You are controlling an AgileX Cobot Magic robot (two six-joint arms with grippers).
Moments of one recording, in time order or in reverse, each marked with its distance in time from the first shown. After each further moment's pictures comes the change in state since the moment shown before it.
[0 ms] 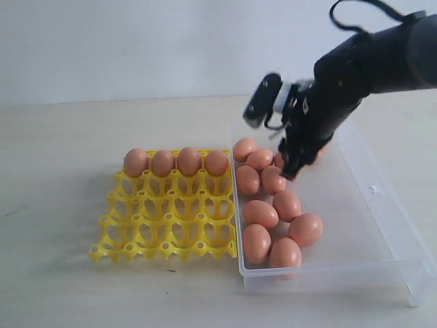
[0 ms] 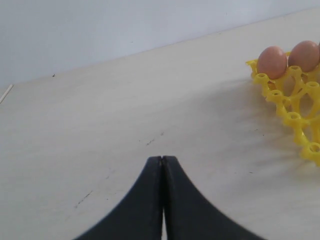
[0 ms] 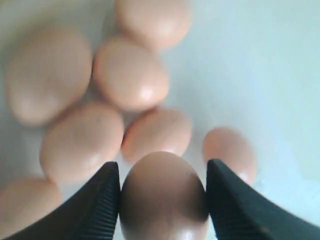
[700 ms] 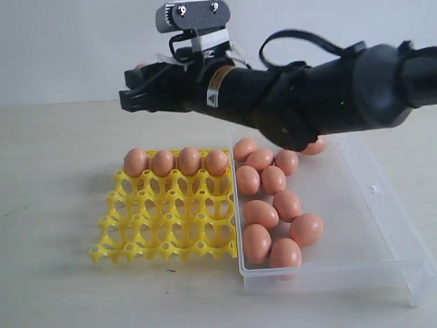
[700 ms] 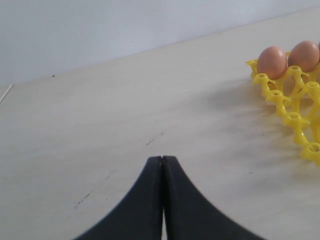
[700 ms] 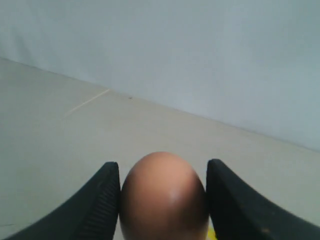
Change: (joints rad) left arm 0.000 0.000 0.000 0.000 0.000 0.000; right arm 0.243 0.037 0.057 -0.123 -0.988 0.957
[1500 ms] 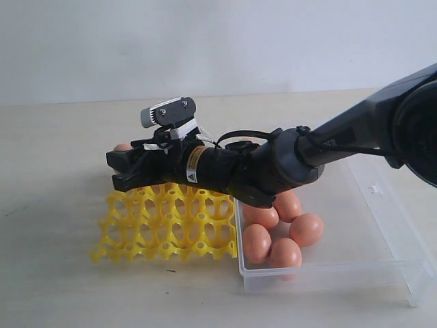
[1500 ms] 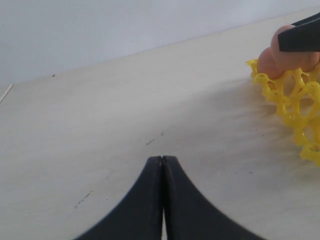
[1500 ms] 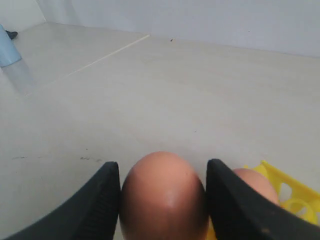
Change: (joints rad) left arm 0.000 0.000 0.000 0.000 0.000 0.000; right arm 0.002 0.351 -0.083 -0.152 -0.262 0.085
